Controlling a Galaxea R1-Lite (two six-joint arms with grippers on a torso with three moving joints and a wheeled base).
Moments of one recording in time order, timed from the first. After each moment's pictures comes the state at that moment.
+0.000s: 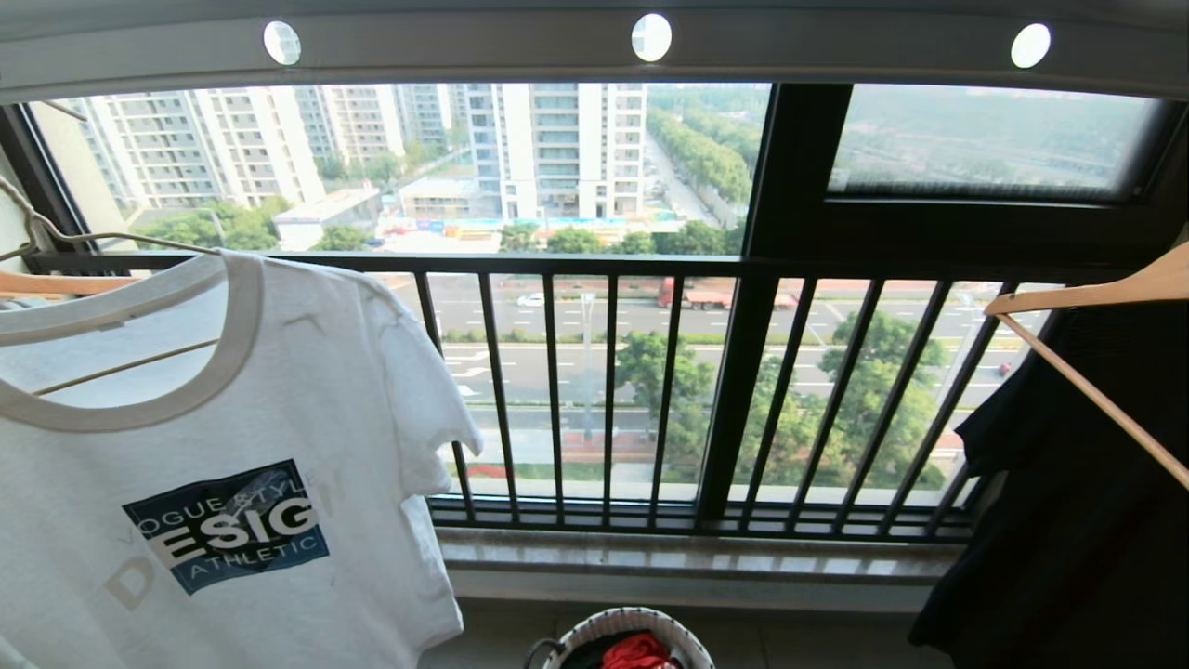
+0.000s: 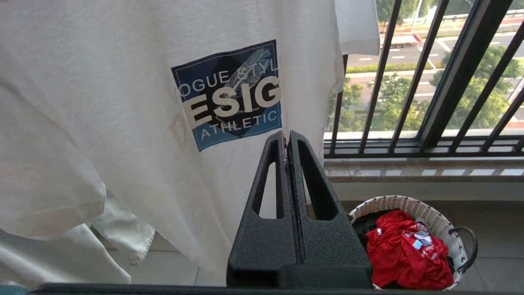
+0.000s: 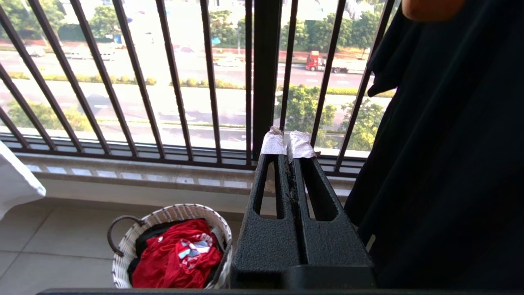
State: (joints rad) left arm 0.00 0.11 -0.21 0.12 0.01 0.07; right arm 0.01 0.00 0.00 0.00 0.00 -0.01
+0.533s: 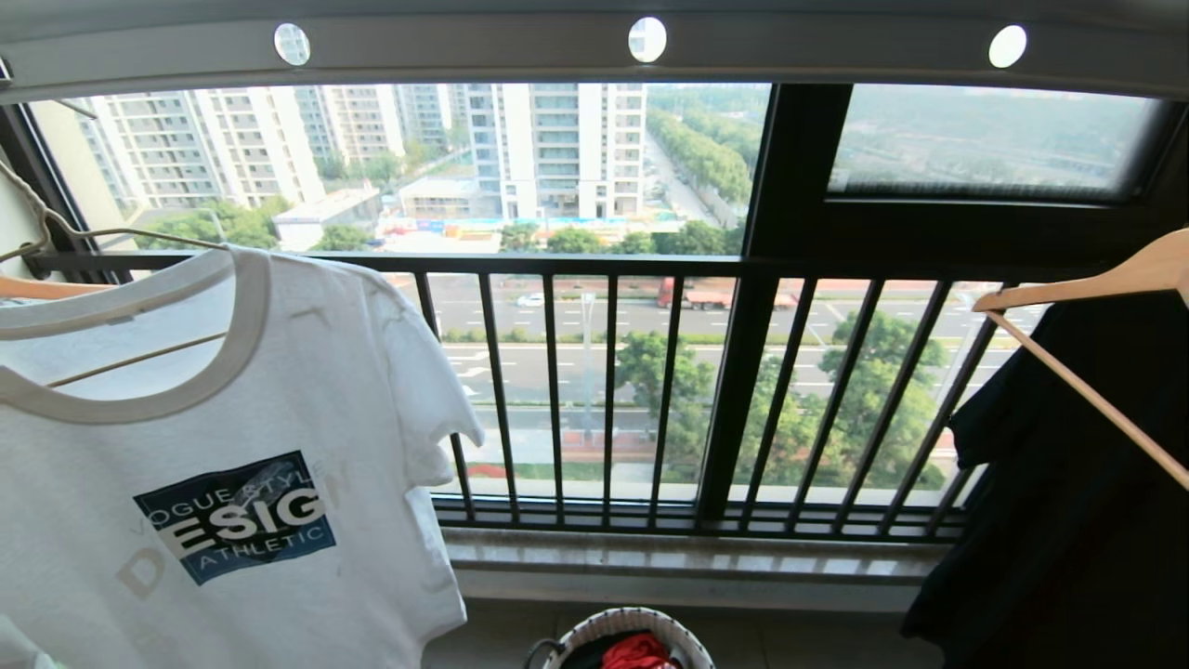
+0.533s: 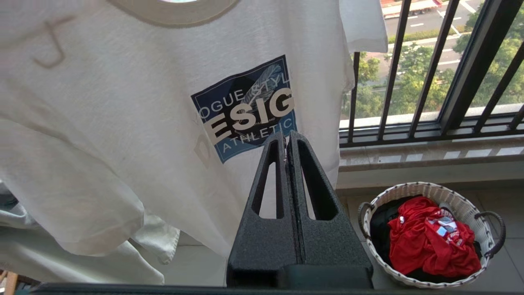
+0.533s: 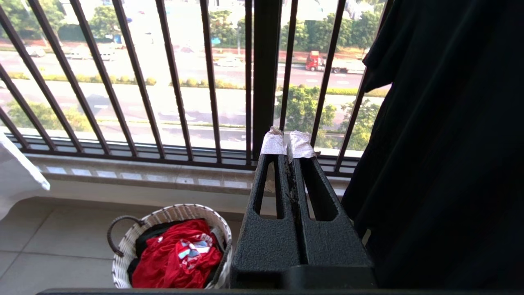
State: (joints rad) left arm 0.00 0.33 -0.37 0.13 0.02 0.17; right arm 0.01 0.00 0.00 0.00 0.00 -0.01
